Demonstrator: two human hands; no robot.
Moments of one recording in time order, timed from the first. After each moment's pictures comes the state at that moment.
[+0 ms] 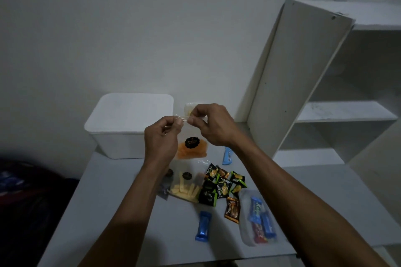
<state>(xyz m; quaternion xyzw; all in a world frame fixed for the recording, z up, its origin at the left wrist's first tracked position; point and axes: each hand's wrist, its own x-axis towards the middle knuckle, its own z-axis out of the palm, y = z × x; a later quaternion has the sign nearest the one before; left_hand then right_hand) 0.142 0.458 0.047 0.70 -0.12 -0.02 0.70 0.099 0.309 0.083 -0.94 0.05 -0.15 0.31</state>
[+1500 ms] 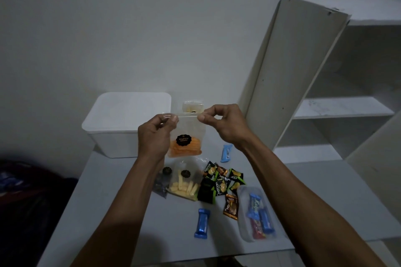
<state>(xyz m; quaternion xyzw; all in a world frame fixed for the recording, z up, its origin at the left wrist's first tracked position) 0.149 0.460 0.051 0.67 -0.08 -0.07 0.74 0.079 0.286 0.076 -0.82 0.14 -0.16 0.53</state>
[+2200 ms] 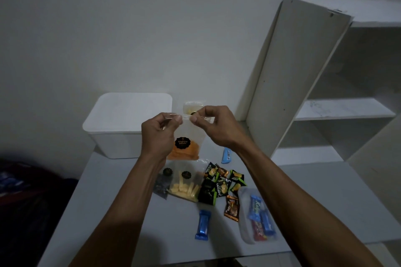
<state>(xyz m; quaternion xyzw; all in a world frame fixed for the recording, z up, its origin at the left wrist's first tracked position) 0.155 0.458 0.051 0.68 -0.14 -0.03 0.72 0.086 0.306 0.077 -0.86 0.09 -0.17 0.47</state>
